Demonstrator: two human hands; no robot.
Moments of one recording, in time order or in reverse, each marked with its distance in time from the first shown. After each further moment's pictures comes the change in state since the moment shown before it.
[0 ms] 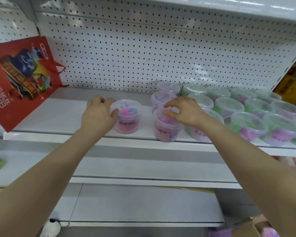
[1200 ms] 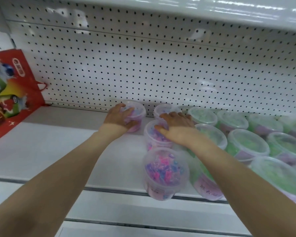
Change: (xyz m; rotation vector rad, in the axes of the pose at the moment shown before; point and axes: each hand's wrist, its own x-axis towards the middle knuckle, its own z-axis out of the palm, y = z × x) left_hand 0.168 0.032 0.111 0.055 -0.219 0.091; right_hand 0.129 0.053 0.043 -0.190 -0.137 0.089
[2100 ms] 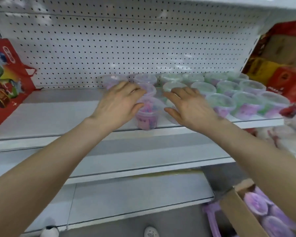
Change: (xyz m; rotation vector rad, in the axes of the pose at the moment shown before) left_hand -0.202 0.085 -0.100 0.150 0.381 0.689; right_hand -0.247 -0.017 -0.058 -0.193 0.360 -0.101
